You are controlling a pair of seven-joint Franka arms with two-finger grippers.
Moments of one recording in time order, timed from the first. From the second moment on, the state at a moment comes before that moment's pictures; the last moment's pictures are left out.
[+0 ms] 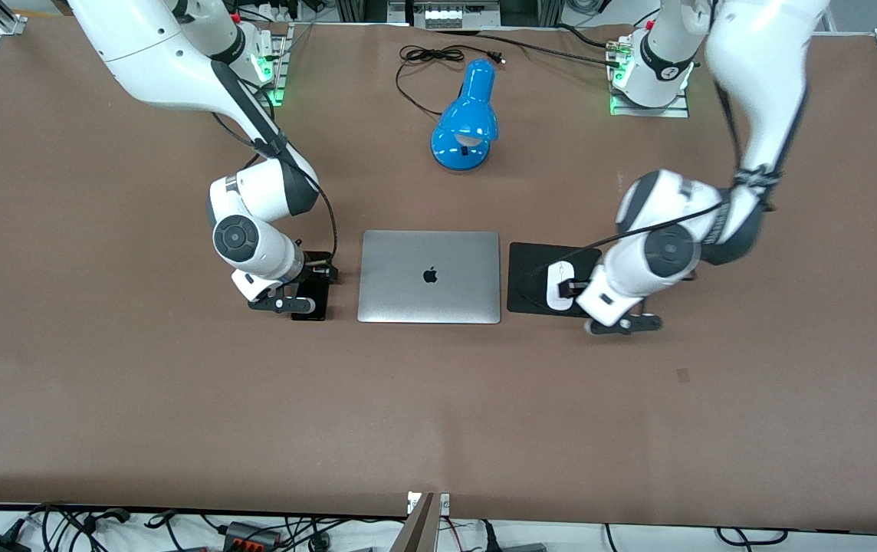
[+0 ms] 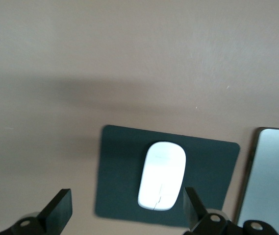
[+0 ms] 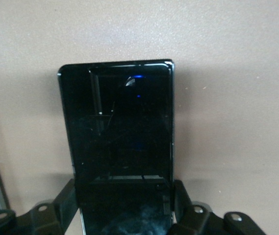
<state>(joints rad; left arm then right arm) -0.12 0.50 -0.22 -1.65 0.04 2.01 -0.43 0.25 0.60 0.15 -1.94 0.02 2.43 0.43</state>
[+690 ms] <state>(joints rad) -0.01 0.35 -0.21 -1.25 0.12 1.65 -0.19 0.16 0.30 0.14 -1.89 0.02 2.17 0.43</state>
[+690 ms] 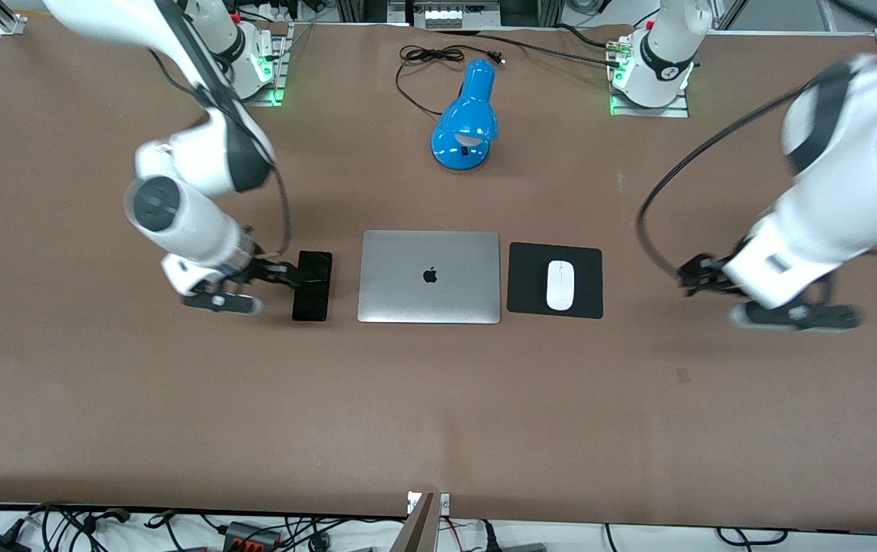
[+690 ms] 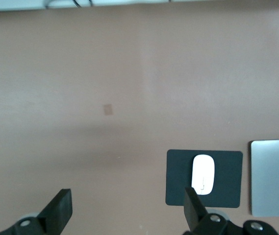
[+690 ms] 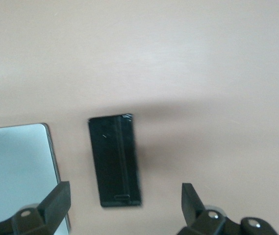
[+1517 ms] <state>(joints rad) 0.08 0.26 -0.20 -1.25 0.02 1.43 -0.18 -0.07 -0.10 0.11 -2.00 0.02 1.73 0.02</state>
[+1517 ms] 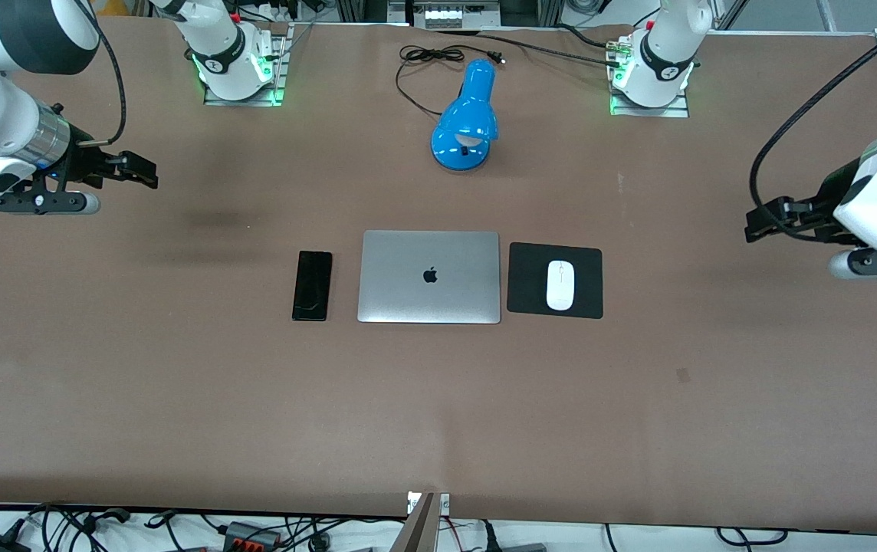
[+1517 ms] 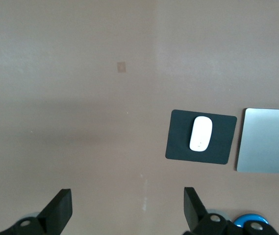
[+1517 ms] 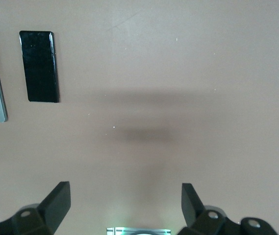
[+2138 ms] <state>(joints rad) 0.01 -0.03 -0.08 -1.67 -0.01 1.66 -0.13 -0.10 -0.14 0.03 -2.04 0.02 1.72 0.02</state>
